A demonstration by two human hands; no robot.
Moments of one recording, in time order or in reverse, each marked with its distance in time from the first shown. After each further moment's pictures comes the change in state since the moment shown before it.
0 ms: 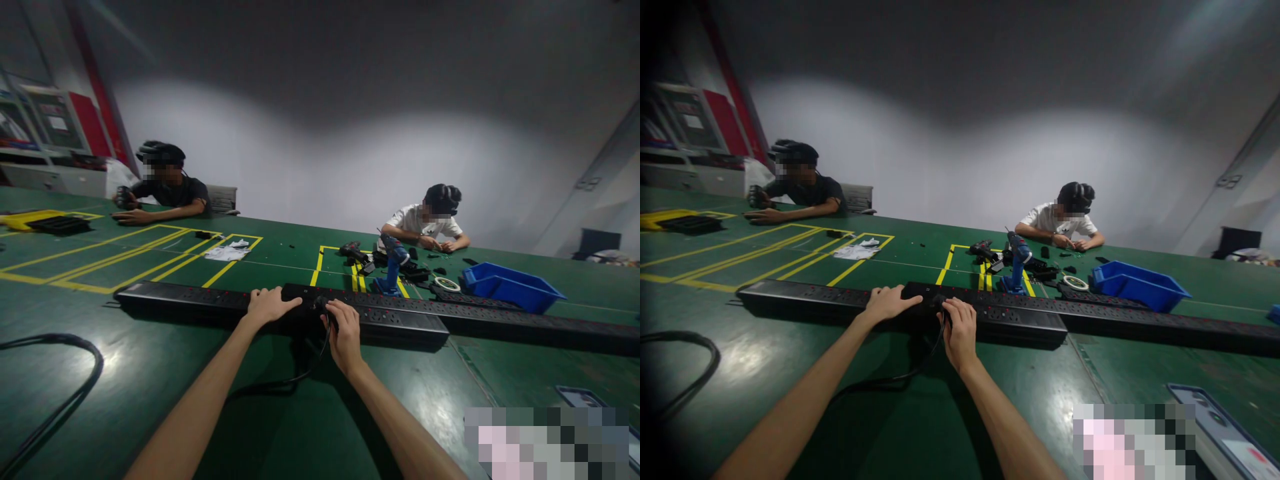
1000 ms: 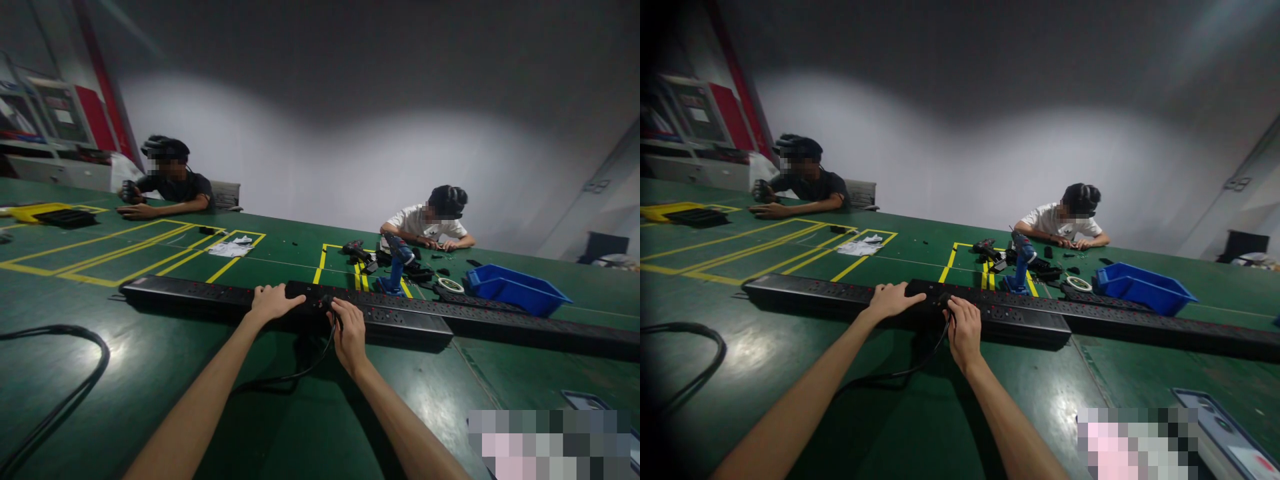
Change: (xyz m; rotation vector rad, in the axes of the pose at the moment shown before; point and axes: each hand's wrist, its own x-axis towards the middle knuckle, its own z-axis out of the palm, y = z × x) left_hand -0.007 0.004 -0.007 0.008 0.004 0.009; right_hand 0.001 0.004 -0.001 -0.041 0.001 -0.051
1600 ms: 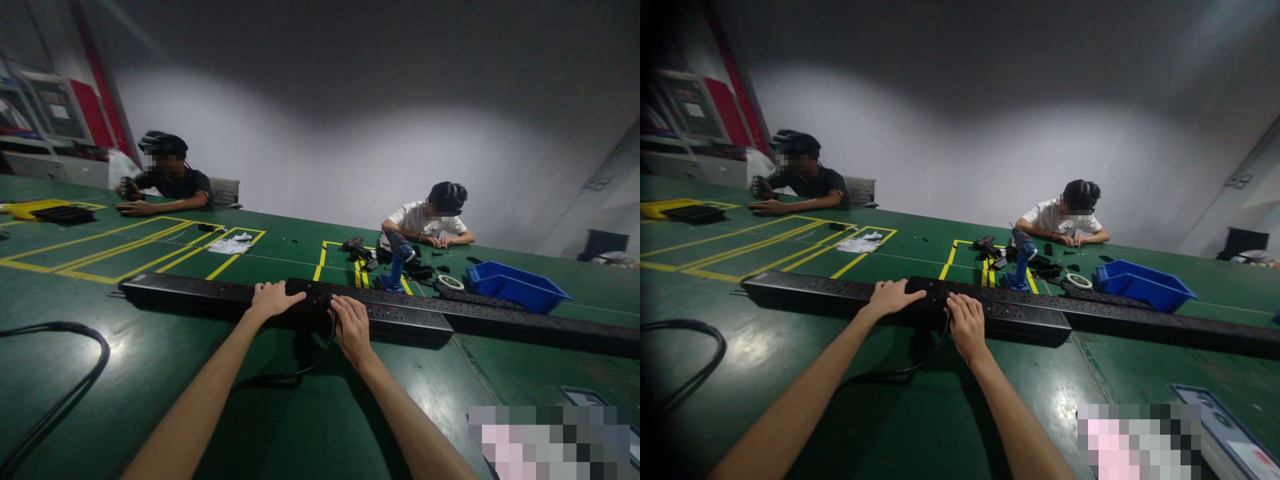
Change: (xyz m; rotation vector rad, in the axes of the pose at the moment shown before) left_hand -0.002 0.003 -0.003 0.001 0.000 -0.013; right_hand 0.005 0.007 -0.006 -0.128 -0.027 -0.180
